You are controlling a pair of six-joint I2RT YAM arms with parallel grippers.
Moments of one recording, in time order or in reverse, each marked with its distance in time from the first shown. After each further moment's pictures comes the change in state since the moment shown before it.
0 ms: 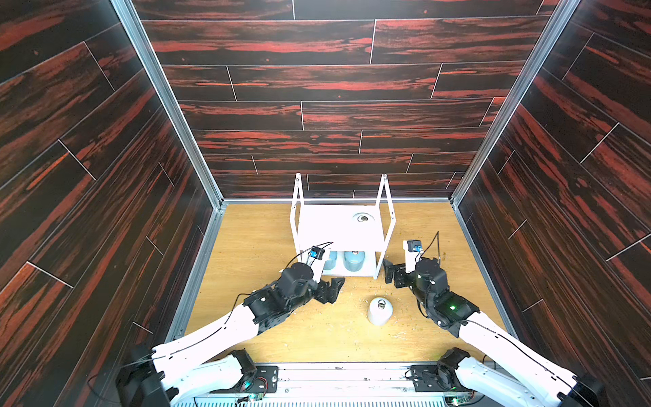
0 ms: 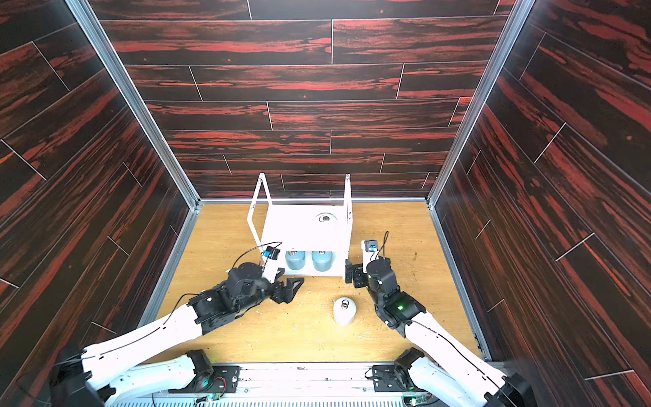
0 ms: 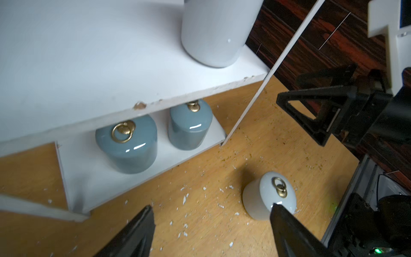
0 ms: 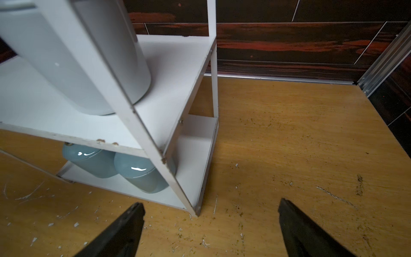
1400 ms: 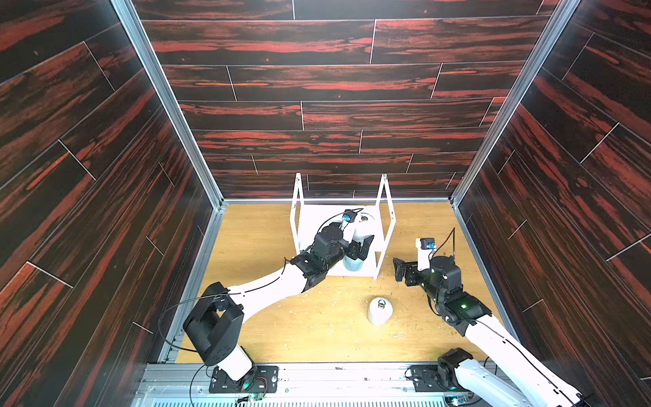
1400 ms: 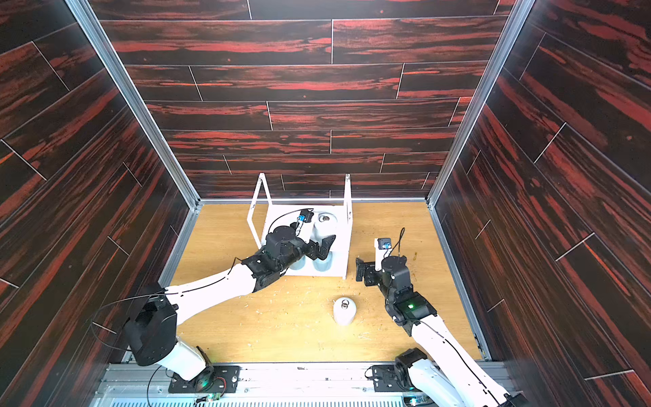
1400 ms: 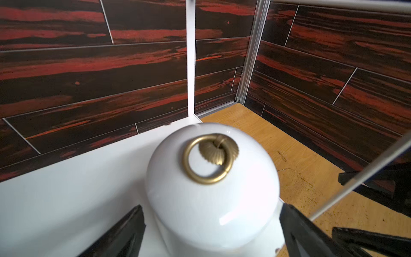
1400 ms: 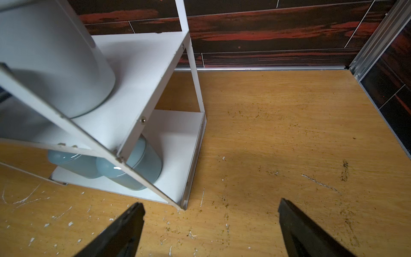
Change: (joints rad) left arm 0.083 0.528 0.367 0.408 -0.008 0.240; right arm -0.162 -0.036 0.009 -0.080 -0.147 -0.008
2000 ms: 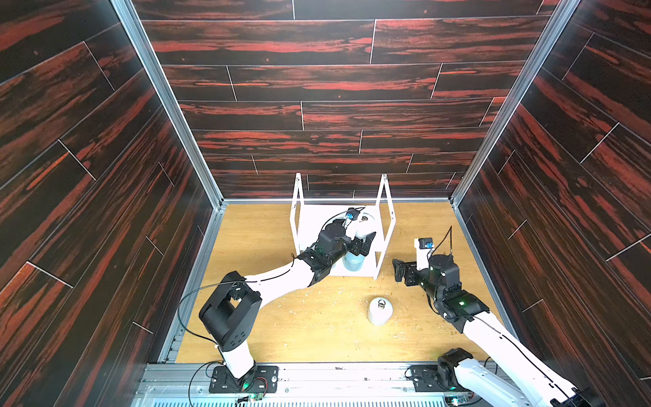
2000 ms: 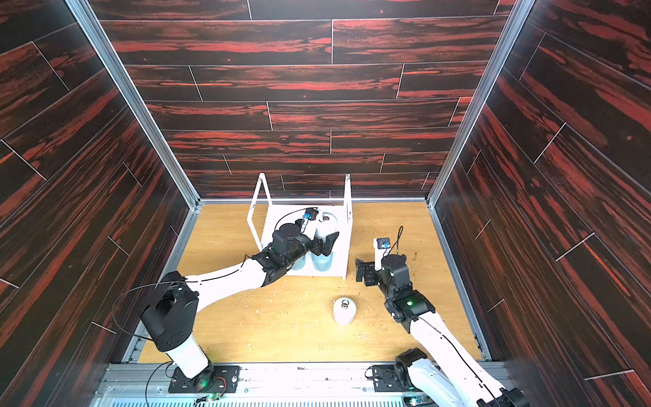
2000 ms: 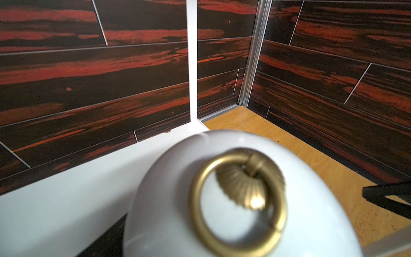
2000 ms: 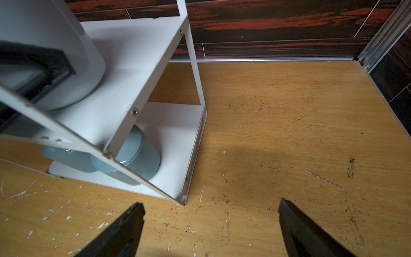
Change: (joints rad) left arm 0.031 0.119 0.032 0.123 0.029 0.037; right arm -0.025 0.035 0.000 0.001 -0.041 -0.007
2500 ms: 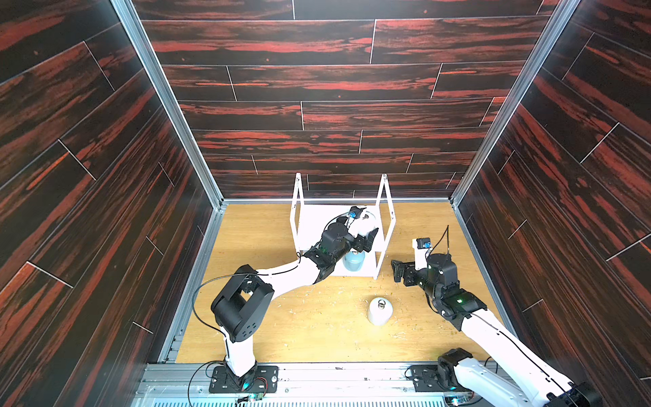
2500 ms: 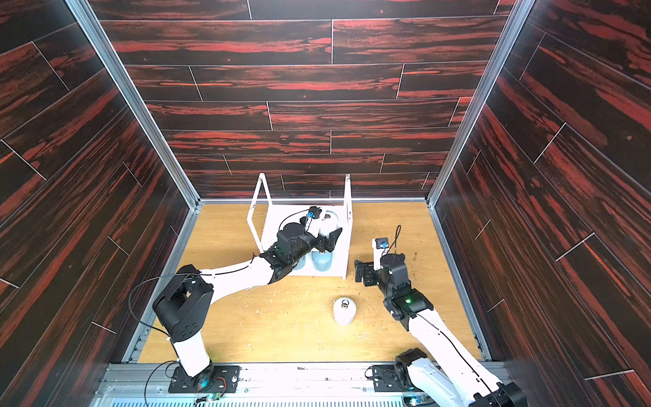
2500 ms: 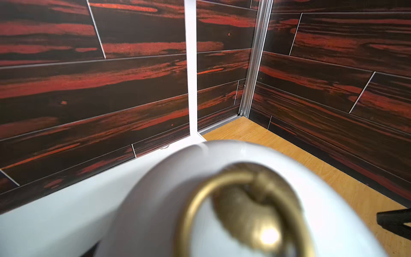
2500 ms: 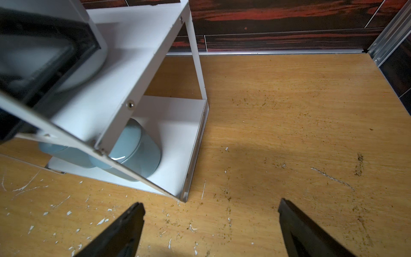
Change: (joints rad) left arm 0.006 0.090 0.039 0.113 0.002 0.018; right arm -0.008 0.028 0.000 0.005 -0.023 0.000
